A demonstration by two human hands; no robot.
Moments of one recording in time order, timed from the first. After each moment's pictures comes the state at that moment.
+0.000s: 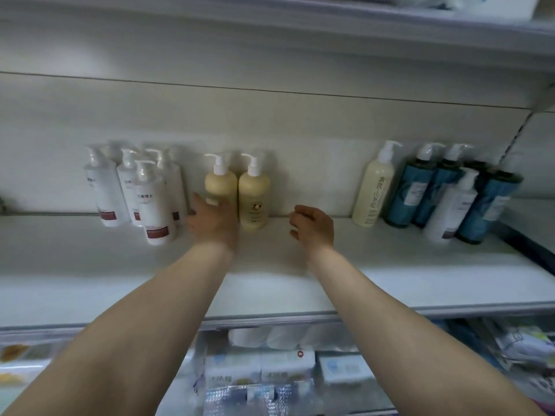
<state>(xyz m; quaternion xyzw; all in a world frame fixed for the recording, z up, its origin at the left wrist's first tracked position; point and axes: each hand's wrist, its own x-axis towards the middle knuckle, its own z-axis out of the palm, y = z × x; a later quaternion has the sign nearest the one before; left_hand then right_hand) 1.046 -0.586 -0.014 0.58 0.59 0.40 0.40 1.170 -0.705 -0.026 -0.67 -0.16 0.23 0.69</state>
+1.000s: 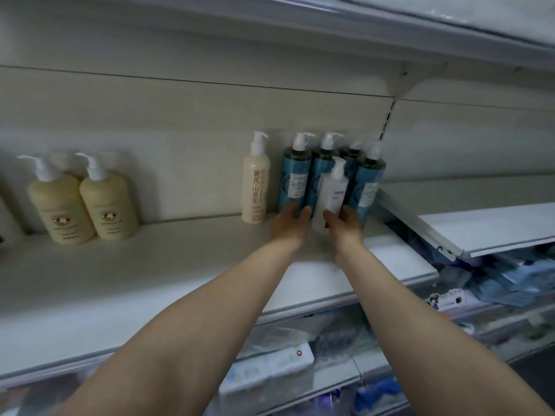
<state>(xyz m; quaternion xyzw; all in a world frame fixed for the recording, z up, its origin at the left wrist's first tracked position) 1.320 -0.819 -0.013 0.75 0.29 0.22 0.56 1.398 -0.902 -0.025 -0.74 -0.10 0.05 0.66</state>
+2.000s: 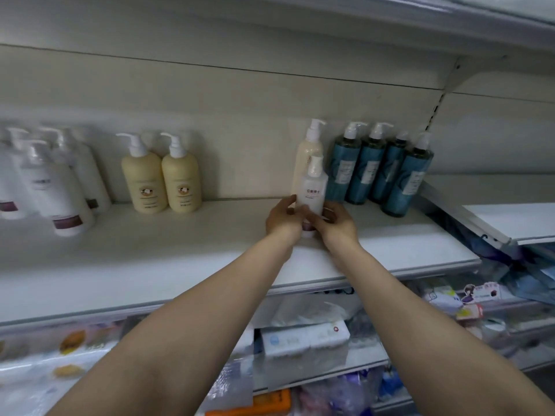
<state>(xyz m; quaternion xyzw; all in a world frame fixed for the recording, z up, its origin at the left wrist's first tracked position) 1.212 -0.775 -0.023 0.64 0.33 0.28 0.64 1.292 -0.856 -0.039 -0.70 -0.21 0.15 0.67</state>
